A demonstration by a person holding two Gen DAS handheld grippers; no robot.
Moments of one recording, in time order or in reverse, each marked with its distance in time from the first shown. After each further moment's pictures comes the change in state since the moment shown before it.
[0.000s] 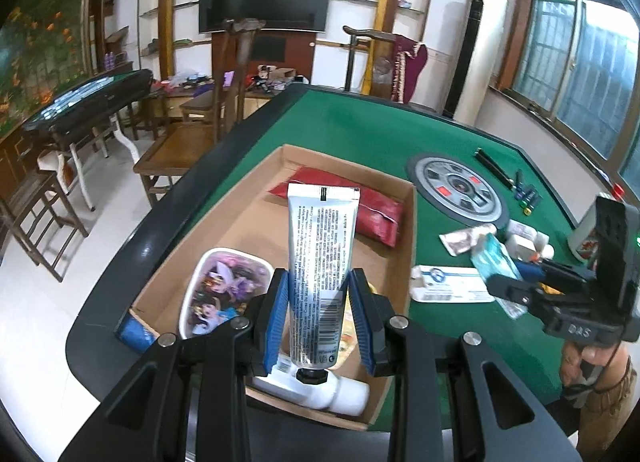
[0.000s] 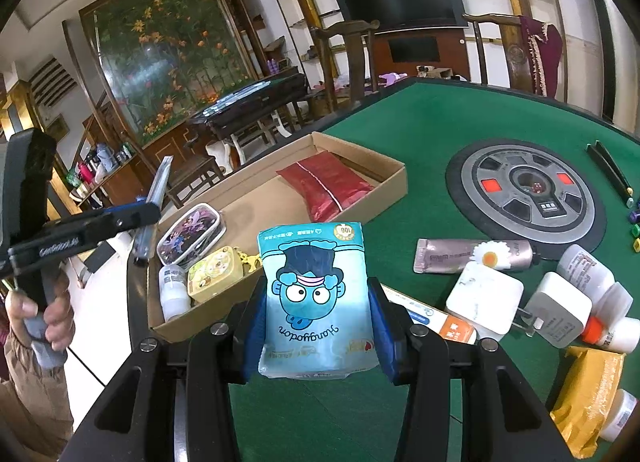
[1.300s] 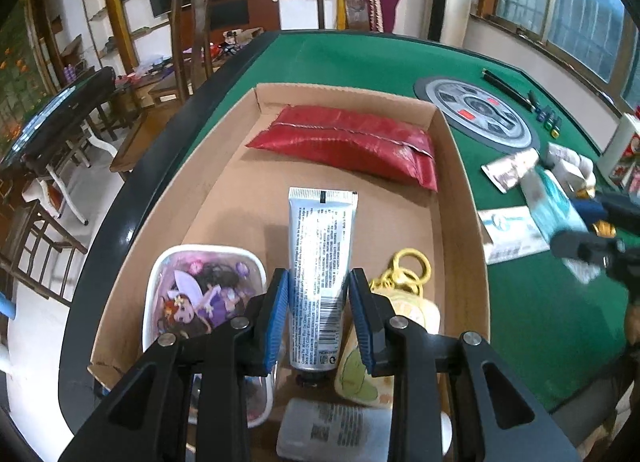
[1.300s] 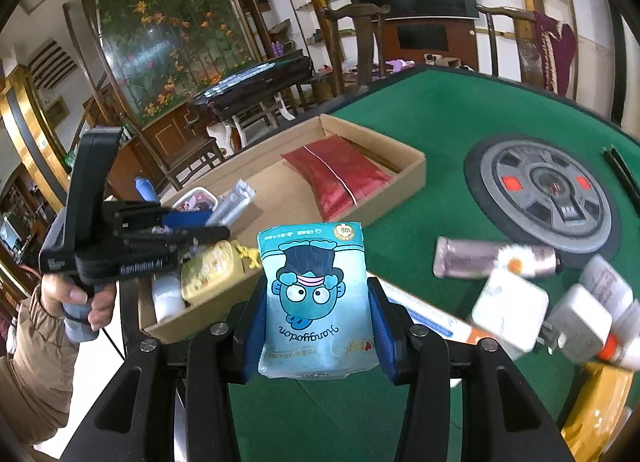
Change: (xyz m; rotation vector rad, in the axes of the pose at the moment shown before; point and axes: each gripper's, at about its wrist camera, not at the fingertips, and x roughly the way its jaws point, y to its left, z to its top) left arm 0.087 0.001 -0.012 0.204 0.186 -0.005; right arm 0.025 0.012 0.010 -0.038 0.064 -0.002
